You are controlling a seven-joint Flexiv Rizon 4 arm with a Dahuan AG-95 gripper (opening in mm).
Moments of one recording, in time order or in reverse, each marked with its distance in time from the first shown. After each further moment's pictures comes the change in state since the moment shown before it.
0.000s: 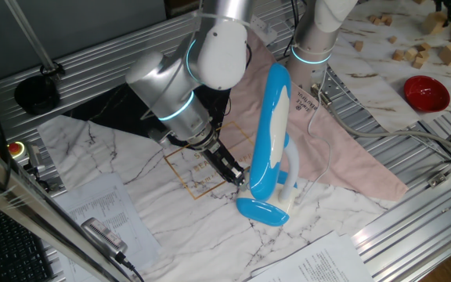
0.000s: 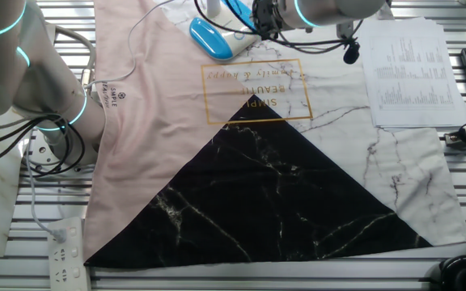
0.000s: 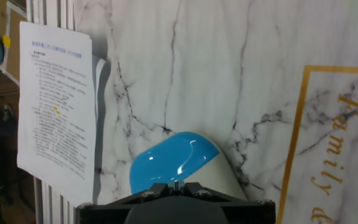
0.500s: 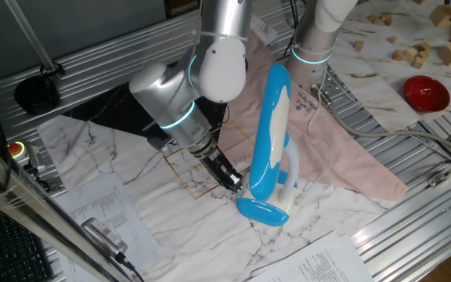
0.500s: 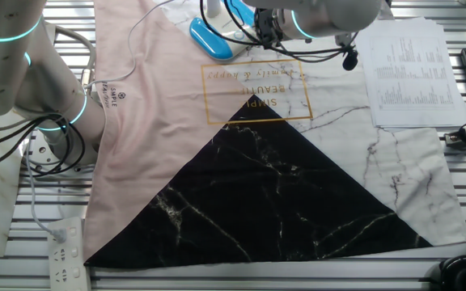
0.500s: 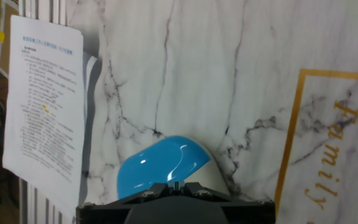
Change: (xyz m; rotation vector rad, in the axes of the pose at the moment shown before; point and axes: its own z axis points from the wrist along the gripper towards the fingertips) arm -0.008 -0.007 0.011 -0.001 -0.012 -0.026
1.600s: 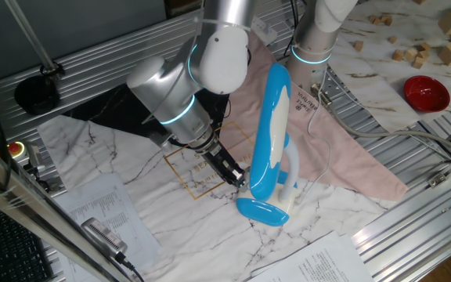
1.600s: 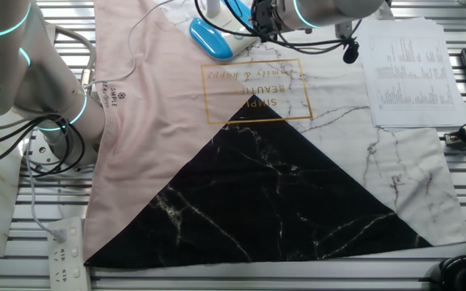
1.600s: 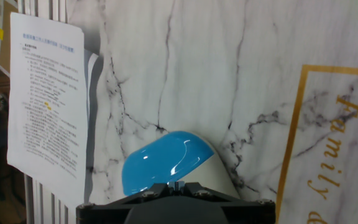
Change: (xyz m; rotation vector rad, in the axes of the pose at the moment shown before) arm 0.007 0.008 -0.007 0.005 0.026 0.027
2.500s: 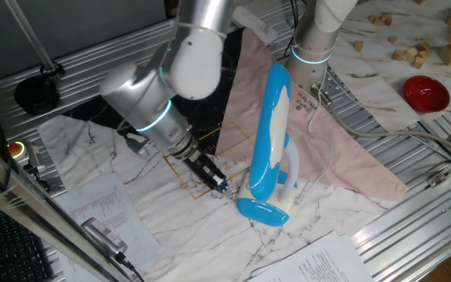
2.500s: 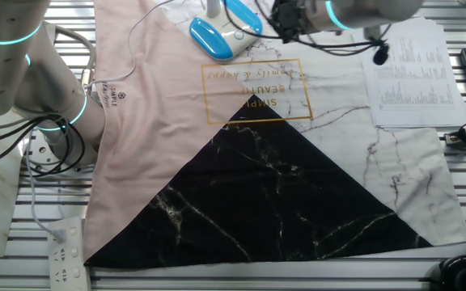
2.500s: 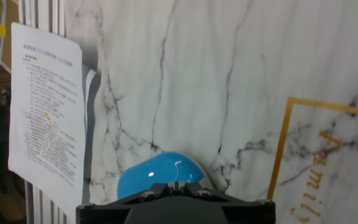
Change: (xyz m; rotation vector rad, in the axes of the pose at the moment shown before) arm -0.044 -0.004 -0.021 -0.009 0.023 0.003
